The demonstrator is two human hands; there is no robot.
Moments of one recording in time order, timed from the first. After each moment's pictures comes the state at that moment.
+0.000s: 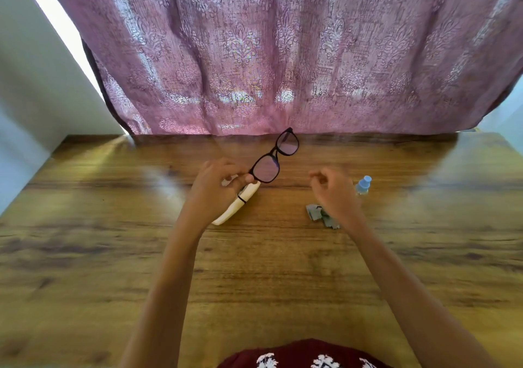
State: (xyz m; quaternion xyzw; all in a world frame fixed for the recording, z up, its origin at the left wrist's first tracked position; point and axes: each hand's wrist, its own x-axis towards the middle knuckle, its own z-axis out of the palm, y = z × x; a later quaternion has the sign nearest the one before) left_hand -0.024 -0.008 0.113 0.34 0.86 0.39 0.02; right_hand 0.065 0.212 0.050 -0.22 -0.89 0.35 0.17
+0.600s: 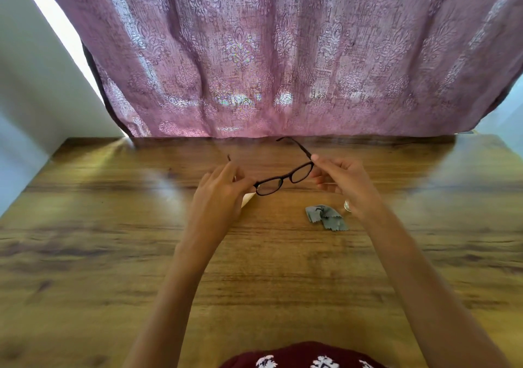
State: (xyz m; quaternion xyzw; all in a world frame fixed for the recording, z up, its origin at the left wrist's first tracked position) left_hand -0.009 -0.008 0.091 0.41 0.86 0.19 -0.22; right_hand 0.071 0.220 0.097 -0.29 -0.64 0.70 0.12
